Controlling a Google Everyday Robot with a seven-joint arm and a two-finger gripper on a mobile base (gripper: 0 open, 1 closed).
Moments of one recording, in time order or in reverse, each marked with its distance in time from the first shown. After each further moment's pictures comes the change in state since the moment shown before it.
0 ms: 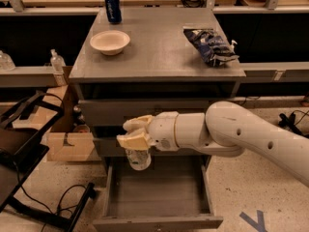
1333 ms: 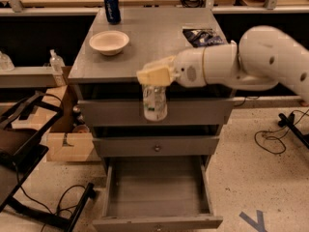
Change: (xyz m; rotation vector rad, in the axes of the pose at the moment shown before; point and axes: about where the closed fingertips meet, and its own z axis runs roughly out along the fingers) arm -0.115 -0.089 -0.073 0.044 -0.032 0.141
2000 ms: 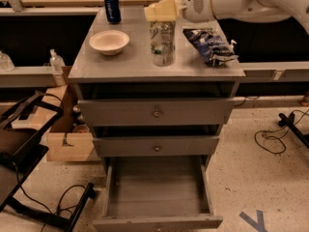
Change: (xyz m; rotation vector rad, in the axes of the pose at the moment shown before) arm -0.128 -0.073 -0.032 0.163 -0.015 0.000
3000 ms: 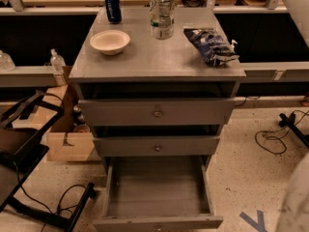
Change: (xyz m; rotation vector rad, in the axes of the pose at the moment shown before) arm -0.063 -0.054 0.019 0.143 -0.063 -0.018
